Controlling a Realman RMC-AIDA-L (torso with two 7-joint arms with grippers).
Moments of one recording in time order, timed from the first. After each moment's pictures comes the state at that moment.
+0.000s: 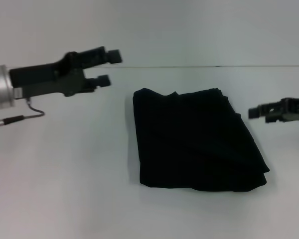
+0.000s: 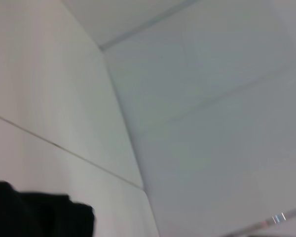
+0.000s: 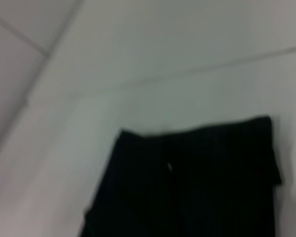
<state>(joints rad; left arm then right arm) -0.67 -2.04 0.51 0.73 1.97 1.60 -2.47 0.74 1.87 -0.73 -0.61 -2.27 -1.40 2.36</state>
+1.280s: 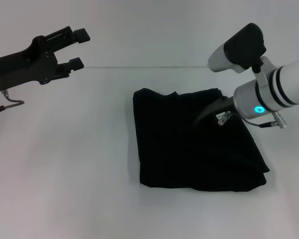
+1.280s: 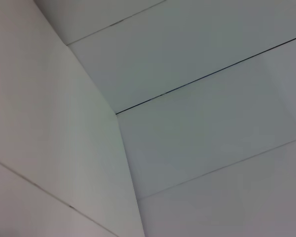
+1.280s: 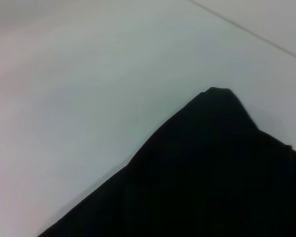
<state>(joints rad) -0.65 -2.03 0.34 0.72 1.98 1.56 -2.46 0.96 2.08 -1.10 -0.57 -2.42 -1.02 2.11</state>
